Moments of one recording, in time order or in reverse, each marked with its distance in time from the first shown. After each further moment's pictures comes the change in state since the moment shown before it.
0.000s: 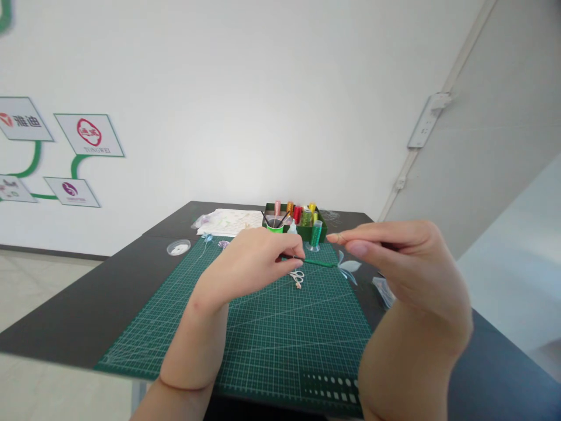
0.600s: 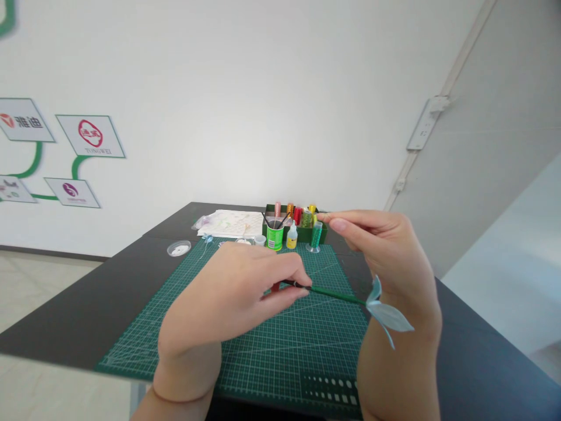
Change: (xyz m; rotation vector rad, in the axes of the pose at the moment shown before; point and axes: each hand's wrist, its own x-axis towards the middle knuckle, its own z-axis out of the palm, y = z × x) left_hand -0.037 0.024 -0.020 -0.025 0.119 0.177; right_hand 0.015 0.003 0.016 -0.015 0.124 0.122
